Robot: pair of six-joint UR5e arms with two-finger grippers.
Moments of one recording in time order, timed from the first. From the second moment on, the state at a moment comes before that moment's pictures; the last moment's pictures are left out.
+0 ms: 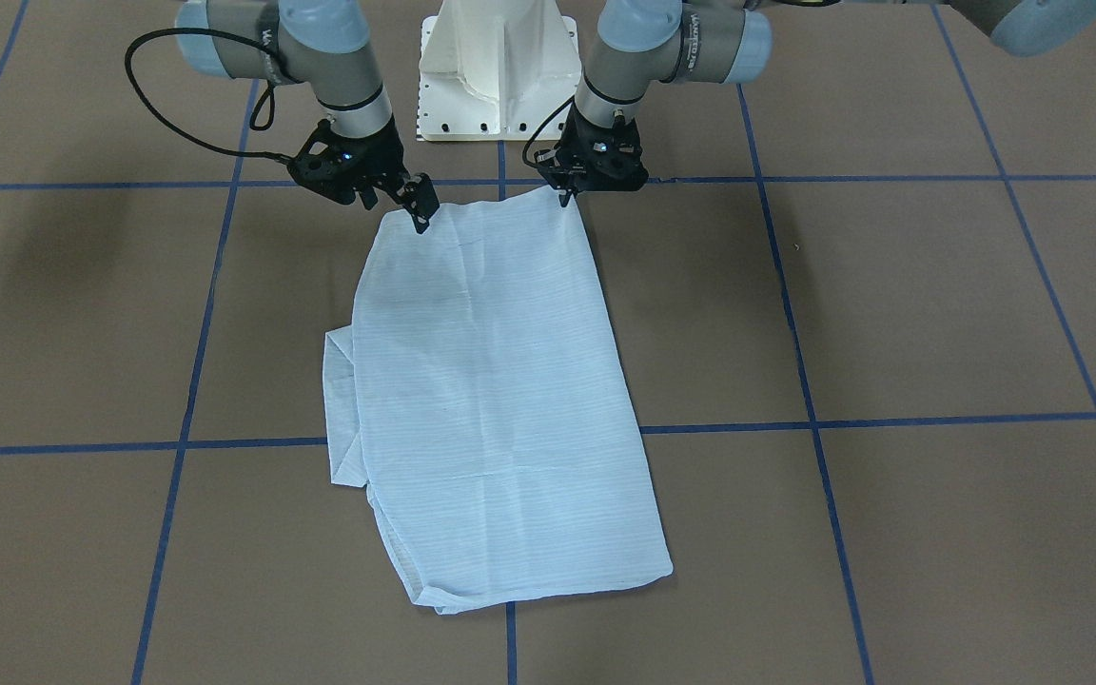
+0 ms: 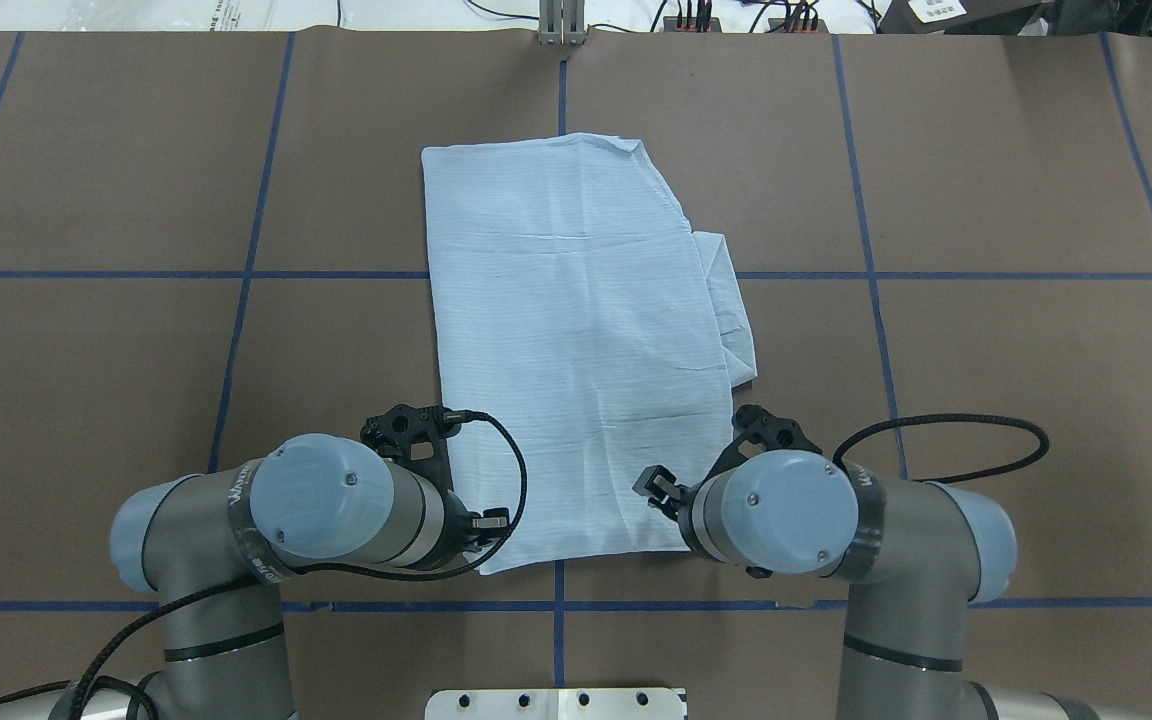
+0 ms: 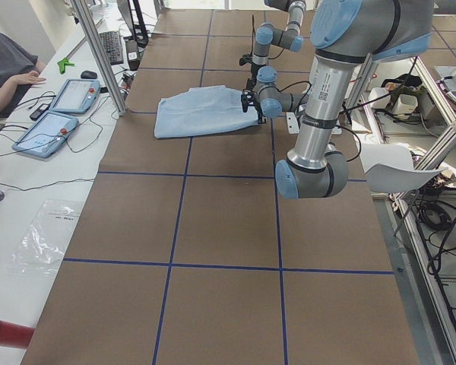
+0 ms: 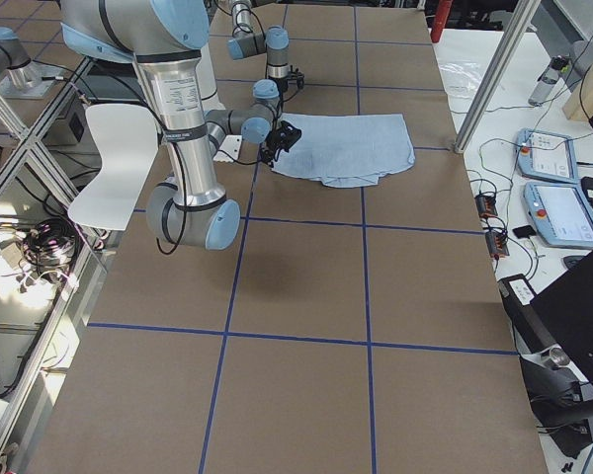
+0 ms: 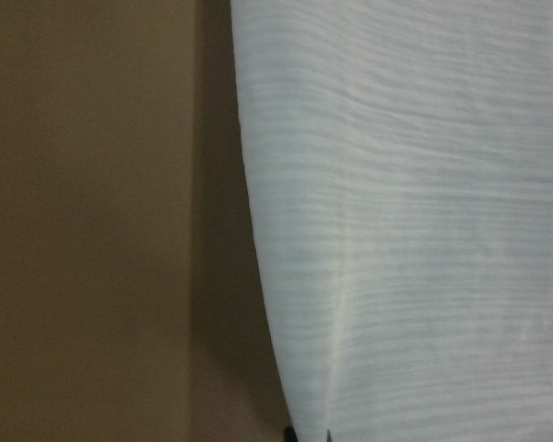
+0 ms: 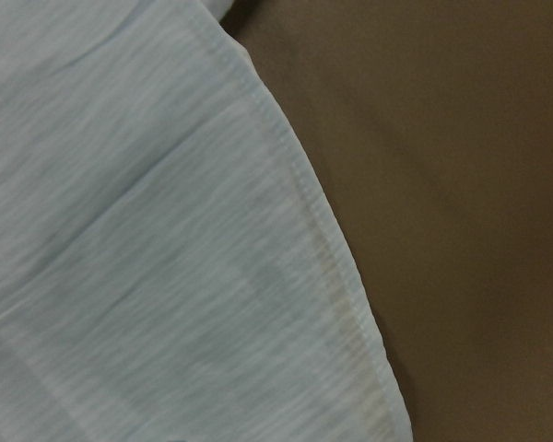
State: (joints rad) left arm -0.28 -2.03 -1.85 -1.81 -1.78 -1.54; right arm 0.25 -1.20 1.92 -1.47 1.65 2.04
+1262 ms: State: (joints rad) left arm -0.29 -2.03 -1.86 -1.81 -1.78 -1.54; right arm 0.21 -1.12 1.84 -1.51 1.56 2.20
